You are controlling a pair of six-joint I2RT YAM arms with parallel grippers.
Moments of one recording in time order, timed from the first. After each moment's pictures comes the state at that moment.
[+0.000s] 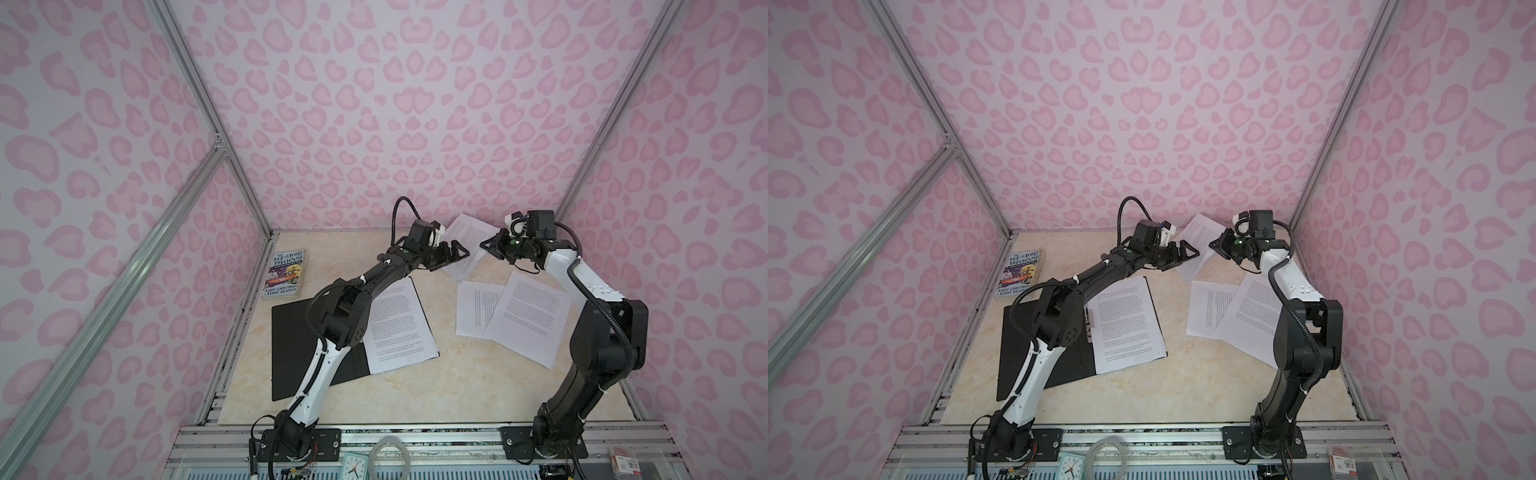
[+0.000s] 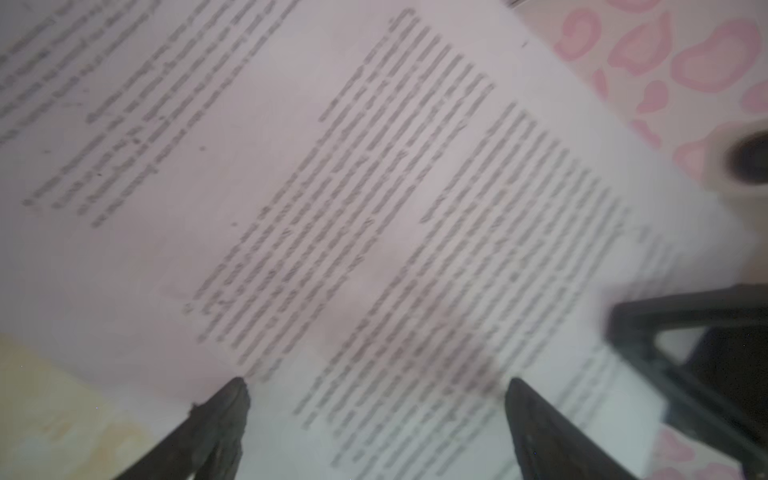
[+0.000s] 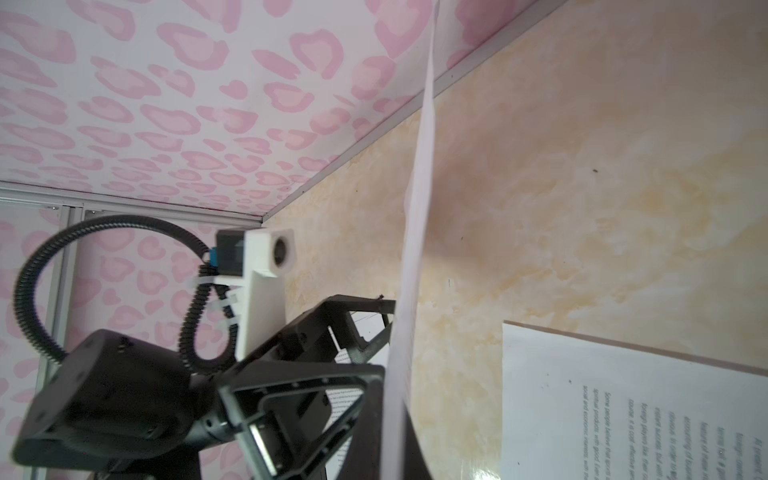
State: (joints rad) left arm -0.60 2.44 2.04 -0.15 0.57 -0.73; right arm 0.00 1.78 1.51 -0.44 -0.62 0.62
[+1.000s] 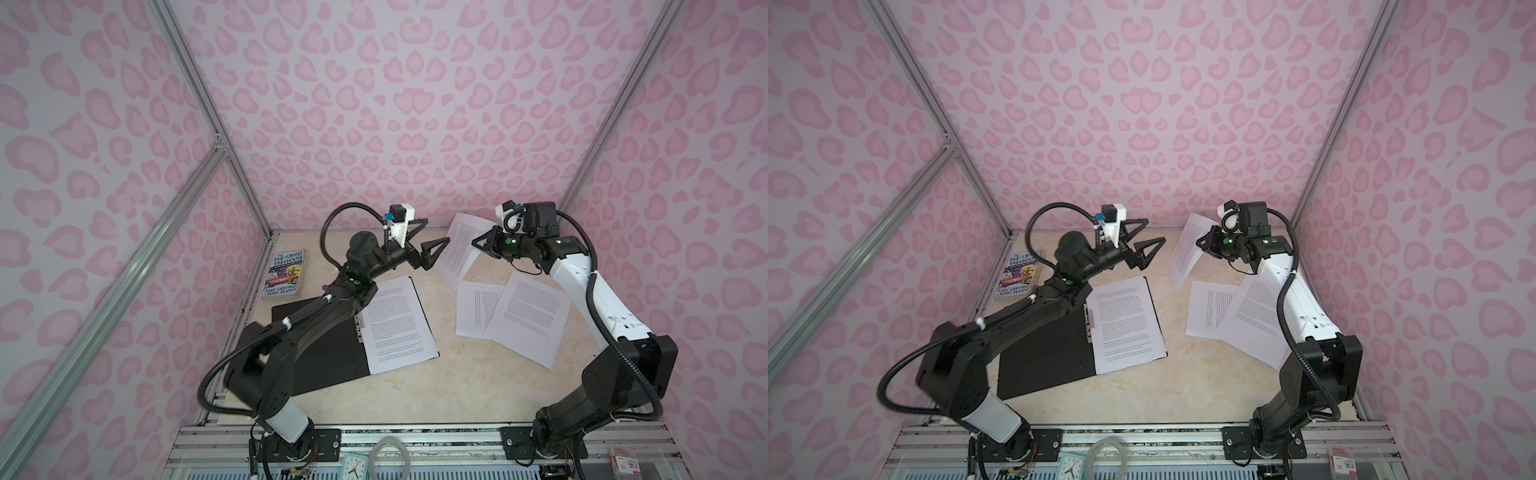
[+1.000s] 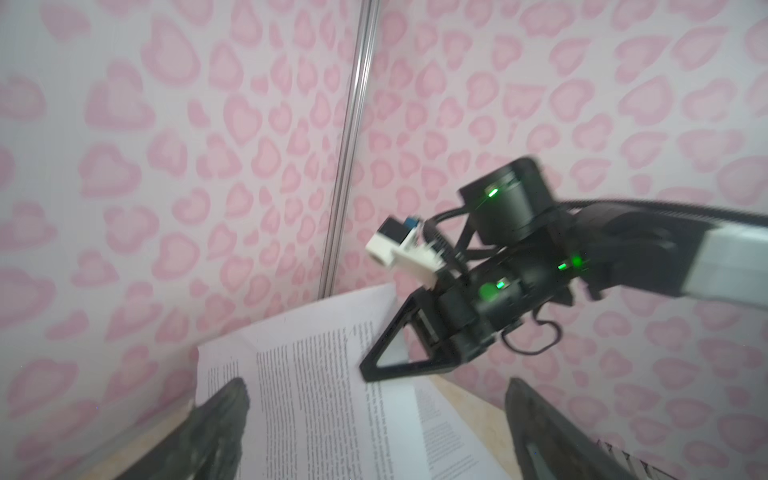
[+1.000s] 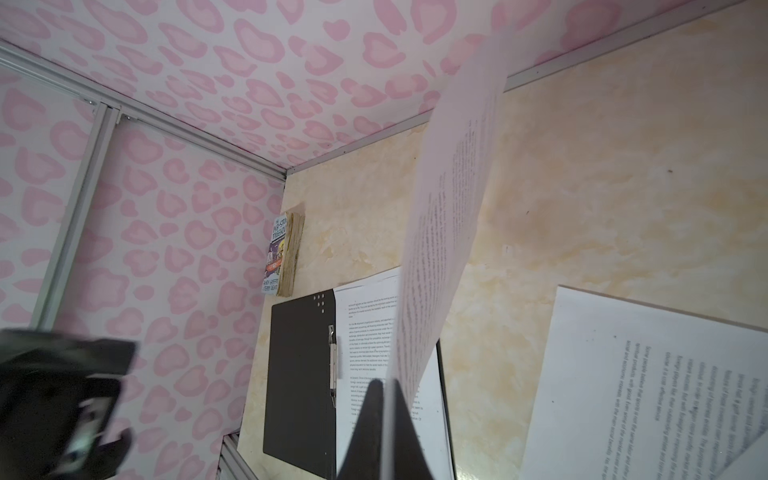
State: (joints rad) left arm -0.58 1.44 1.18 0.59 0.50 -0.28; right arm 0.14 1.59 1.59 -0.68 -0.53 0.48
